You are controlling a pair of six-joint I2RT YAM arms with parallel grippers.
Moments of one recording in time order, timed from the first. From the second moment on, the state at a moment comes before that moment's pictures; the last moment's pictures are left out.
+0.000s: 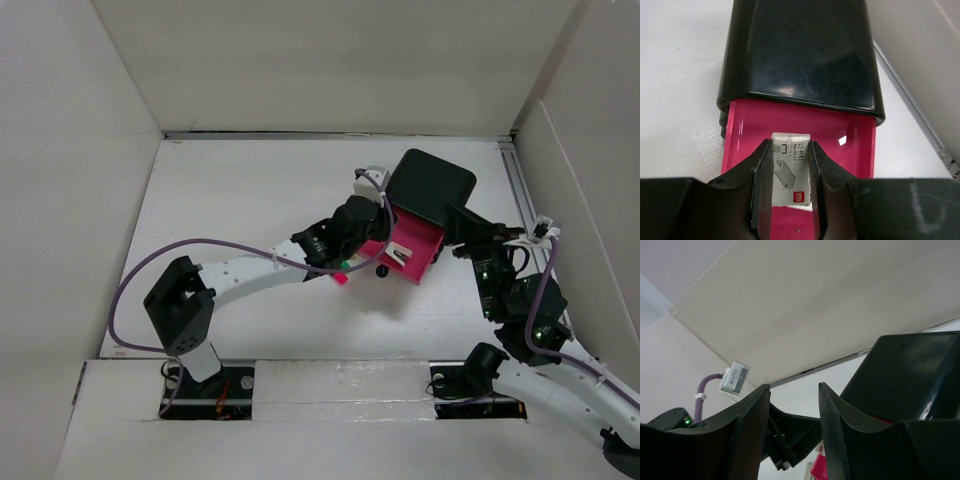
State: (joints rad) left arm -1.01 1.62 1.24 0.10 -0.33 -0.48; right arm 0.84 0.46 0.64 0.22 0.70 0.42
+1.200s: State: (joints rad) left arm -1.01 1.22 0.75 0.13 -0.25 -0.48; right arm 0.84 0.62 0.64 0.21 0.66 0.42
